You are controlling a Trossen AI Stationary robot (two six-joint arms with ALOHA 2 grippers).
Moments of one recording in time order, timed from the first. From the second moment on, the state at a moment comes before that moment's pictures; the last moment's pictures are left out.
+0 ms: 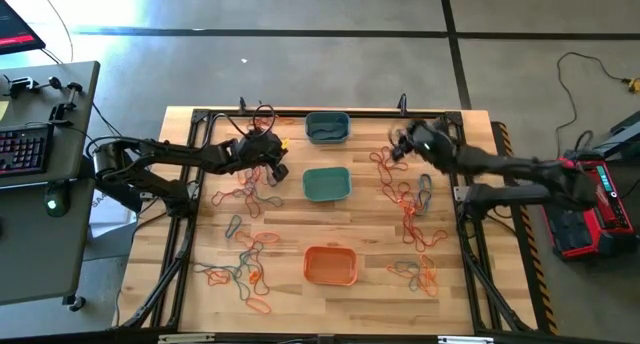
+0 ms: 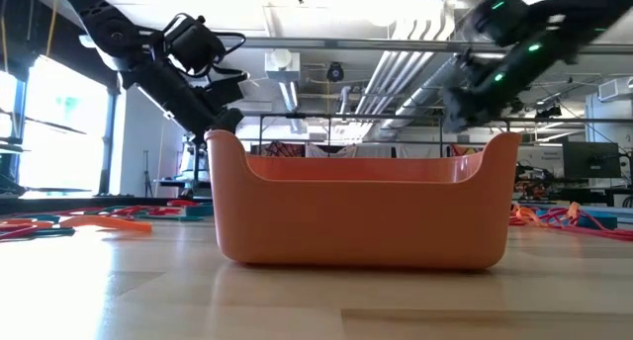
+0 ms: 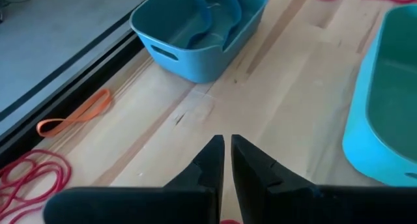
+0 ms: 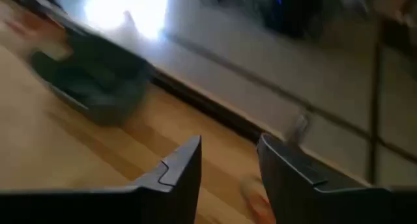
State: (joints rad) left arm 0.40 1.40 0.55 0.19 -0.23 -0.03; right arm -0.50 1.02 0.53 -0.09 0.54 0.14
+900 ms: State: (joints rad) left arm 0.40 1.40 0.55 0.19 -0.22 0.05; right arm -1.03 1.75 1.02 -0.50 0.09 0.09
